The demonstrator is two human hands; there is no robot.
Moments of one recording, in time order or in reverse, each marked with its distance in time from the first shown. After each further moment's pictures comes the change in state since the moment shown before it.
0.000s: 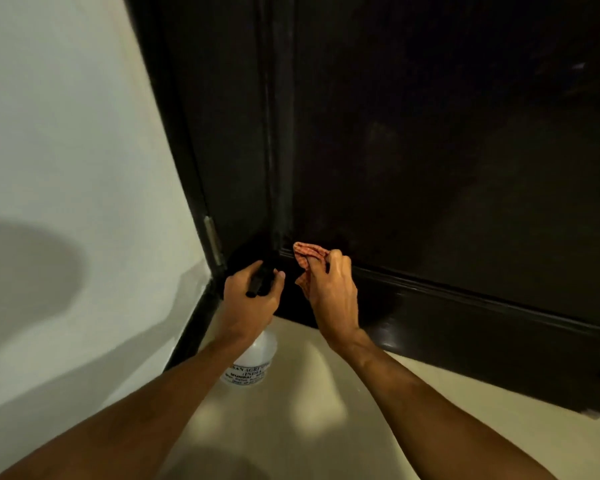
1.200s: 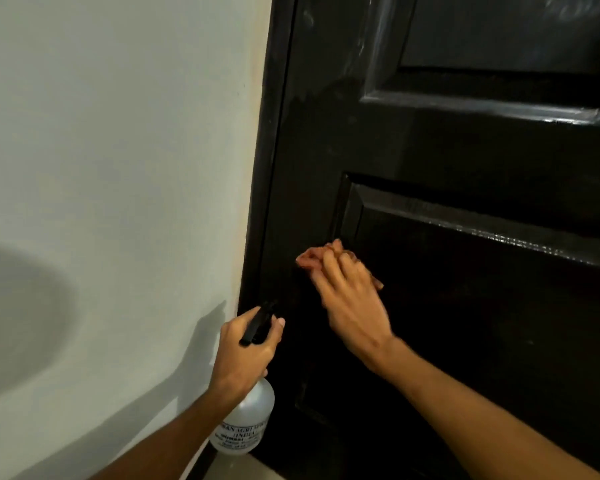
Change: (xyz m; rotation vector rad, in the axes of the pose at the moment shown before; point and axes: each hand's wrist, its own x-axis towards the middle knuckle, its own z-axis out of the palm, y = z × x) left_hand 0.067 0.156 -0.100 -0.159 0.161 0.150; right_hand 0.213 -0.098 -0.187 -0.510 0.193 -0.699
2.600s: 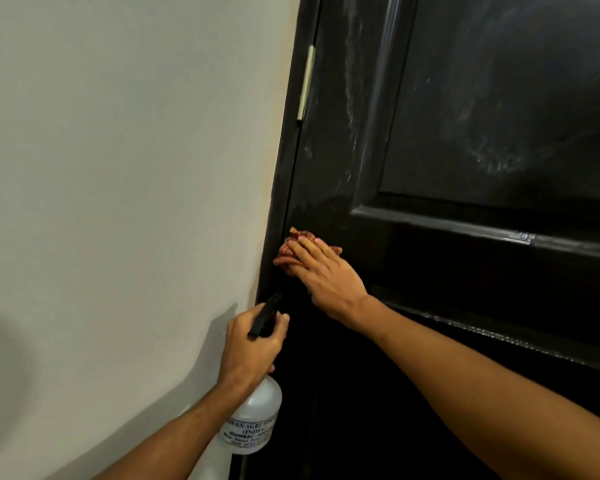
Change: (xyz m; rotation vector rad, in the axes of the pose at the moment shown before) left_hand 0.067 0.122 -0.026 0.023 0.101 0.129; right_hand 0.159 0.054 -0.083 0.012 -0.053 -0.203
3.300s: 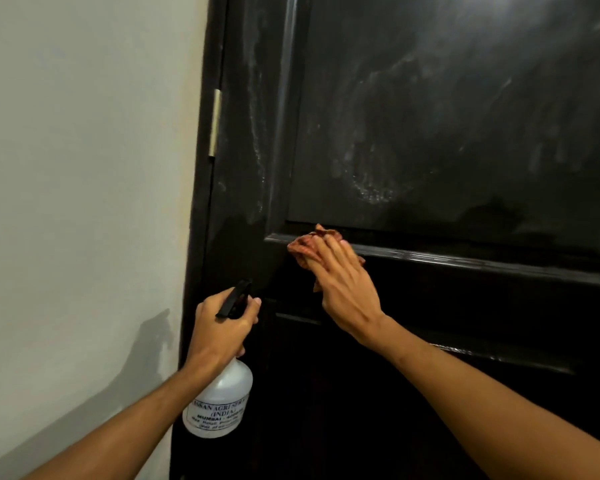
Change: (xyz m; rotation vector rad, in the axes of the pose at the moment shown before) left_hand 0.019 0.108 0.046 -0.030 -0.127 0.110; right_hand -0.111 0.097 -0.068 -0.061 0.166 0.346
